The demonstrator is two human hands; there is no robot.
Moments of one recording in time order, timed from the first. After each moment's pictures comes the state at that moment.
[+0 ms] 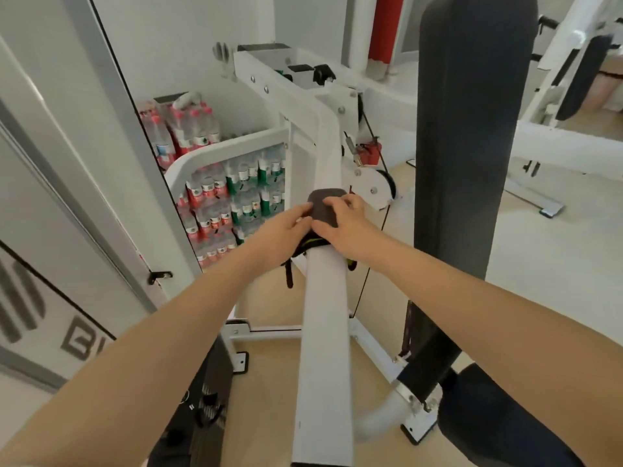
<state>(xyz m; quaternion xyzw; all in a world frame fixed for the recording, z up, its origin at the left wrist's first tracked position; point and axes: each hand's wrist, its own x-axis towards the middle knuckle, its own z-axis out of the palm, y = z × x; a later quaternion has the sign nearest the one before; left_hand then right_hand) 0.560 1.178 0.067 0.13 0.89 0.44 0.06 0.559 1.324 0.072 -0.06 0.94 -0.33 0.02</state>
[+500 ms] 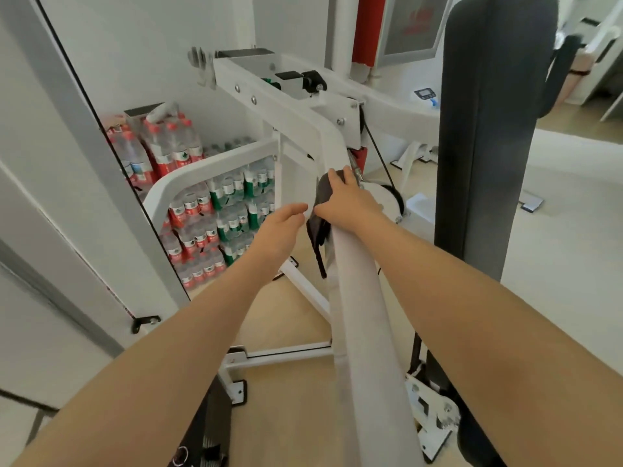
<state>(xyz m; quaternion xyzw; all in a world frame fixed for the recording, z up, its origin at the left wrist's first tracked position) 0.467 1.166 0.060 0.03 0.78 0.62 0.09 0.430 1.304 0.084 0.05 0.98 -0.19 0.02</state>
